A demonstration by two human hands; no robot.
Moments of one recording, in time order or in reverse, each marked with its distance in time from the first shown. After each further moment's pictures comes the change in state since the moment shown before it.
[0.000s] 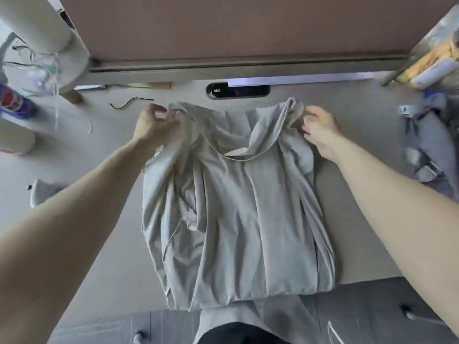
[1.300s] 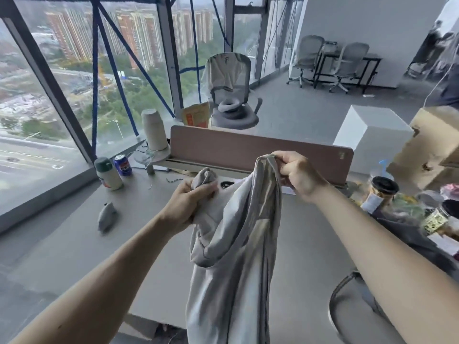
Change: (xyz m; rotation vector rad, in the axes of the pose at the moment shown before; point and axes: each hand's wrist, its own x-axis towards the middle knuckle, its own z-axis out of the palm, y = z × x) left_hand -0.370 0.105 0.028 -0.725 -0.221 0.516; right_hand -0.273 -0.136 -0.170 0.014 -0.679 -0.740
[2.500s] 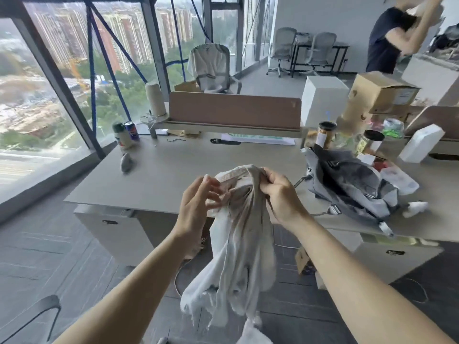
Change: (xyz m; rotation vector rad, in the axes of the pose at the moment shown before) left_hand -0.402 -0.040 0.134 0.085 0.179 0.123; right_hand -0.430 0.017 0.149 0.304 0.151 -0.090
